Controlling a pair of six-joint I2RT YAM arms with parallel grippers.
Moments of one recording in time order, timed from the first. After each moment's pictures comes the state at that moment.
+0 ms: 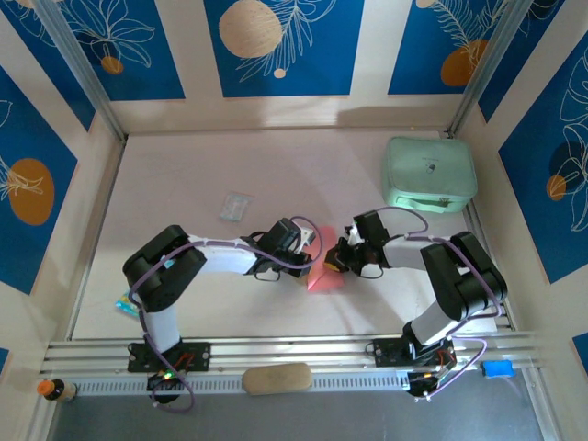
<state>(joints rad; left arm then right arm) -0.87 1.82 0.90 0.02 0.27 -0.44 0.37 1.57 0.56 -0.03 -0.61 0.89</state>
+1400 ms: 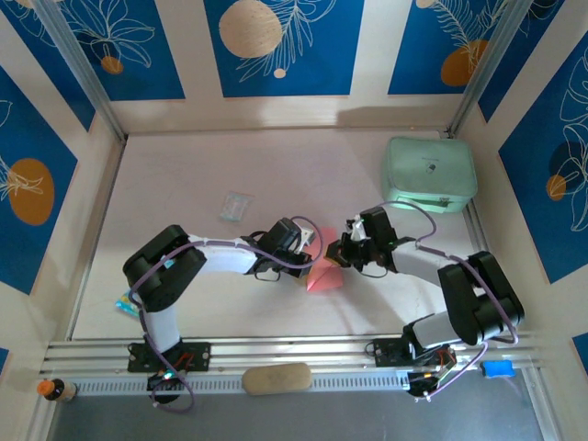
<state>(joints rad) -0.87 1.82 0.90 0.01 0.28 -0.44 0.39 1.42 0.54 -0.05 -0.63 0.88</state>
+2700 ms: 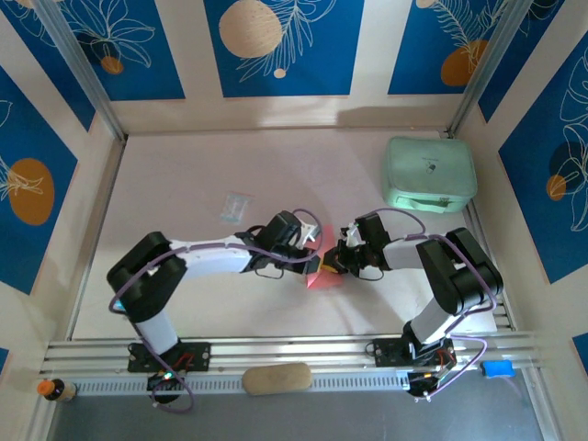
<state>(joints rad) -0.89 1.73 0.95 -0.05 0.44 -0.57 0.36 1.61 0.52 0.08 -0.72 0.83</state>
